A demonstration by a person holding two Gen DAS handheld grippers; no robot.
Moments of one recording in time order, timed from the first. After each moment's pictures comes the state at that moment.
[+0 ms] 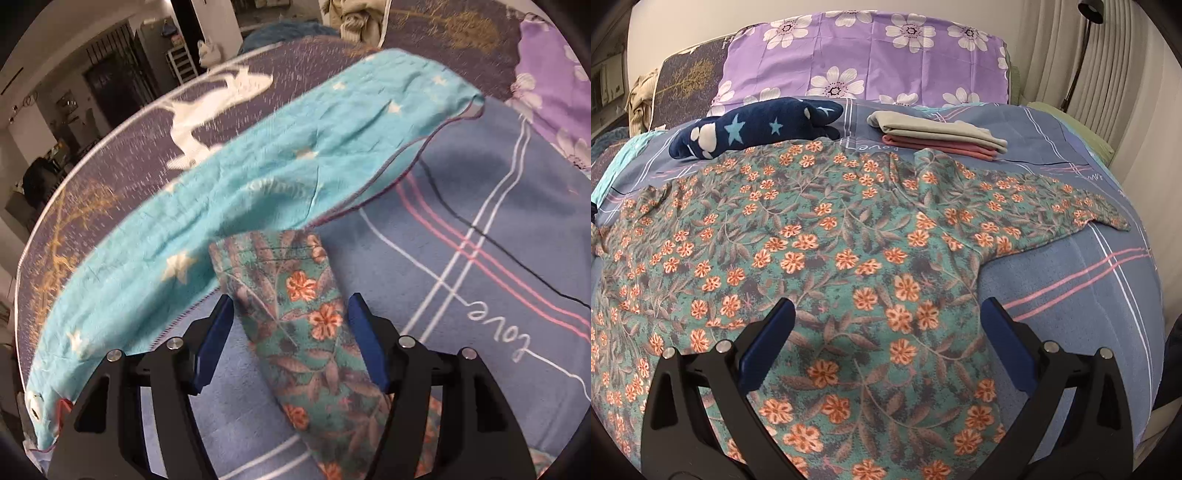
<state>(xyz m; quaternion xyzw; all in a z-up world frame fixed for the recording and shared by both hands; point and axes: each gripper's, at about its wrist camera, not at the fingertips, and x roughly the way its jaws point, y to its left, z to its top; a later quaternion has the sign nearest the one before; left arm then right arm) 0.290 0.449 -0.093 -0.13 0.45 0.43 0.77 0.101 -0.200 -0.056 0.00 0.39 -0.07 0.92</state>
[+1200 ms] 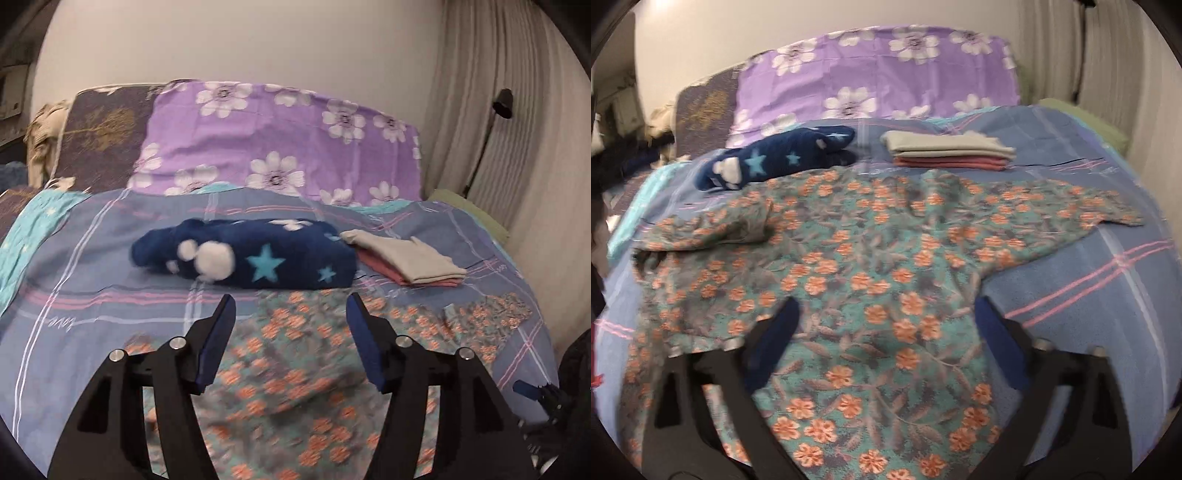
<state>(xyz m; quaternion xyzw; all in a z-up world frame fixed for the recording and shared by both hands) 0.197 0.102 0.037 -0.05 0.28 -0.13 0.95 0.097 -0.226 -0.031 0.09 0.38 0.04 0.92</state>
